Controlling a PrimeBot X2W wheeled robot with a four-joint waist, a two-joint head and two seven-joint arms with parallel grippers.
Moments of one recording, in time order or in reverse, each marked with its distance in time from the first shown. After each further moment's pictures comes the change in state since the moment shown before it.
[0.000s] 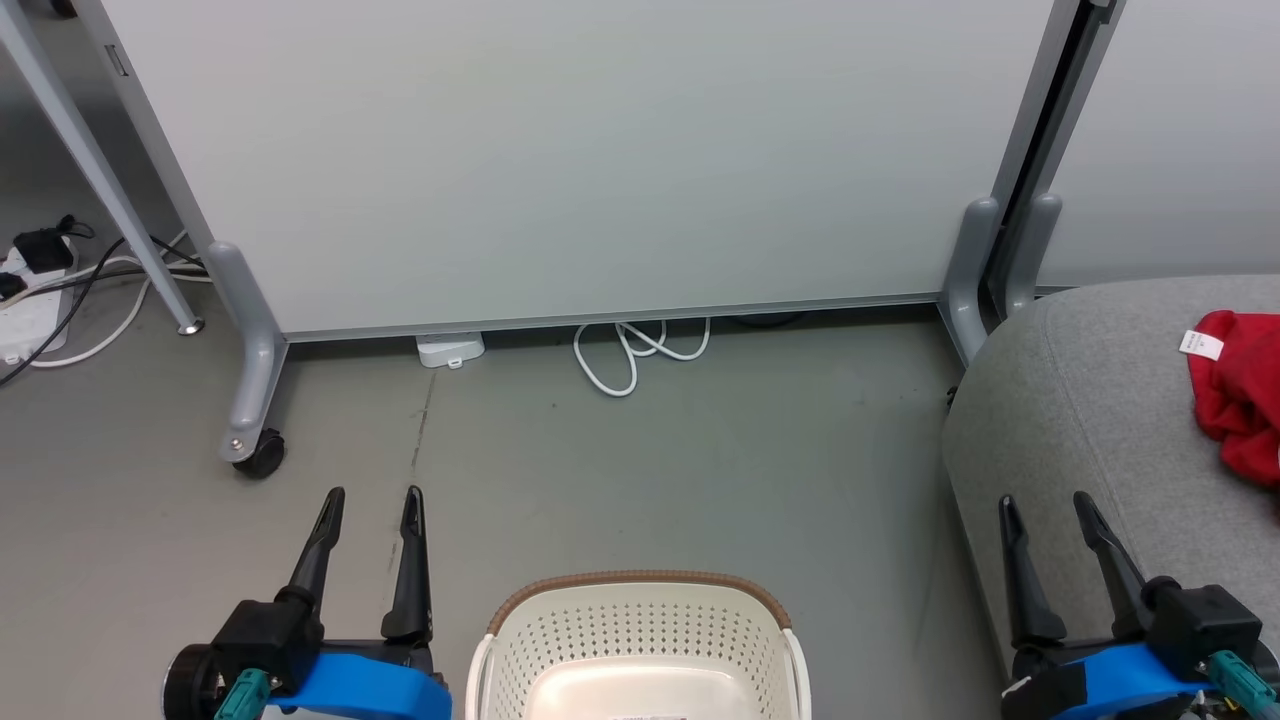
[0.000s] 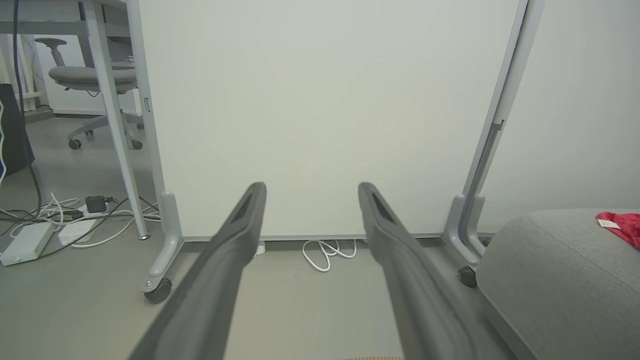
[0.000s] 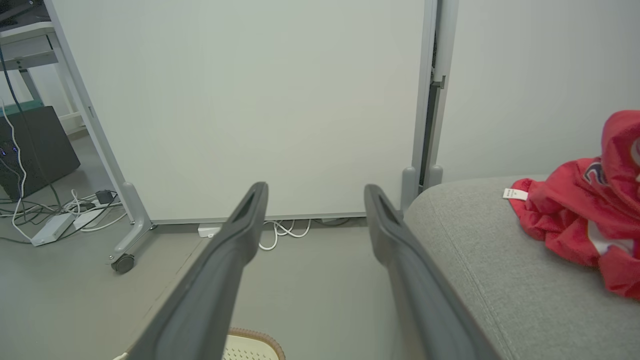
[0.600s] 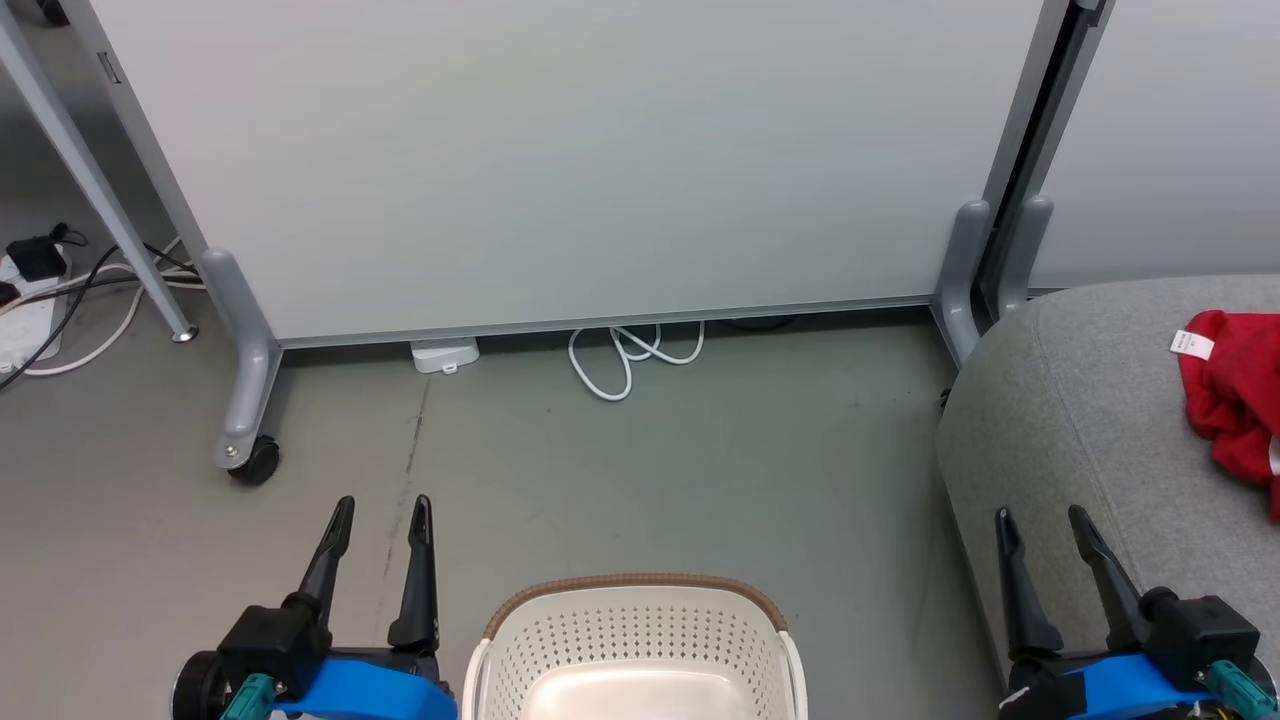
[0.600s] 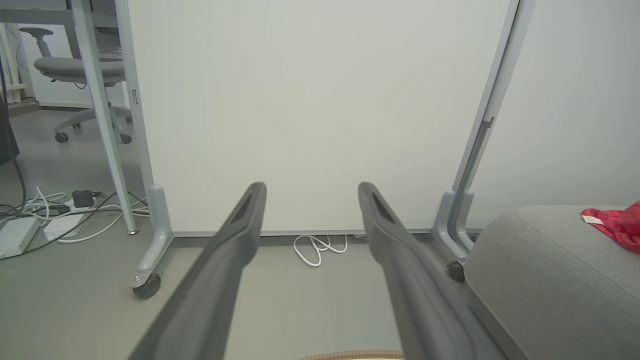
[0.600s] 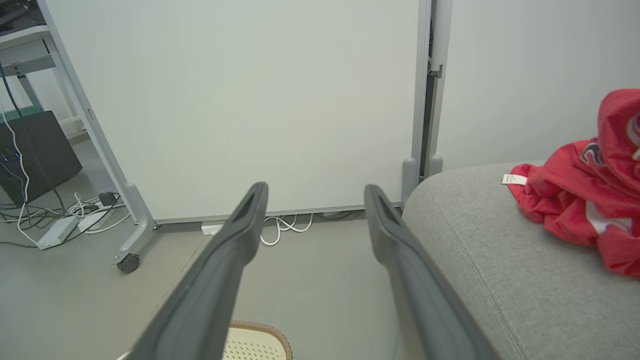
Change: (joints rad) left arm 0.006 0.003 -0.018 0.012 -0.024 -0.004 0.000; right arm 0.014 0.000 0.007 0.013 0.036 0.000 0.000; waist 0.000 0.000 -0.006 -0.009
